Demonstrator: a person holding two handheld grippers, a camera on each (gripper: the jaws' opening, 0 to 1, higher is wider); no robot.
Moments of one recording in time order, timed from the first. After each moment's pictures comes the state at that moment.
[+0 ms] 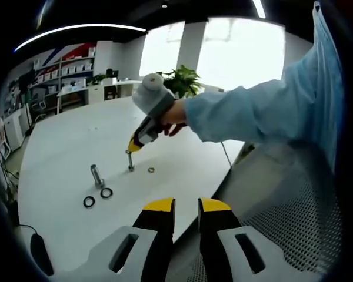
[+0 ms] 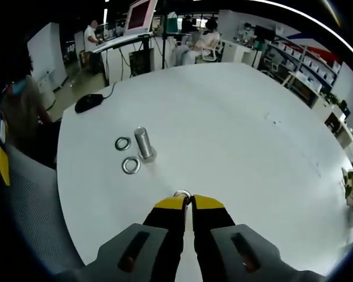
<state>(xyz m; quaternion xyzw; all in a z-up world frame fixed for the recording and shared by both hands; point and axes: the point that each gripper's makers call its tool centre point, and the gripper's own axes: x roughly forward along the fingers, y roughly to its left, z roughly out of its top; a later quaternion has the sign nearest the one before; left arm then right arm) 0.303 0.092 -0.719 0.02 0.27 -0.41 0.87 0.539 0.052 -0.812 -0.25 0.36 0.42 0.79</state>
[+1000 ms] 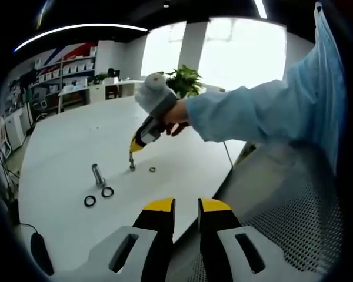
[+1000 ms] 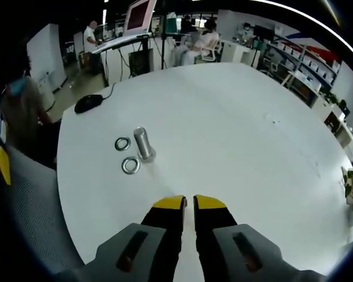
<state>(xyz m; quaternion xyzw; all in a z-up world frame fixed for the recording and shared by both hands) 0.304 0.093 -0.719 0.02 0.27 -0.41 0.87 0.540 0.049 -0.808 -0.25 0.35 0.42 0.80</state>
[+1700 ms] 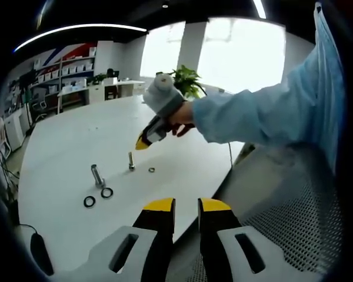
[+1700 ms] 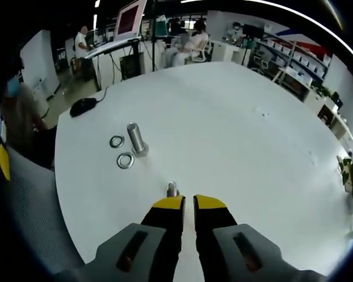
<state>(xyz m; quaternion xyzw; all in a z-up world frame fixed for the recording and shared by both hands) 0.303 0.092 -0.719 0.02 0.27 -0.41 0.87 0.534 0.029 -0.813 -0.23 0.36 0.40 0.81</state>
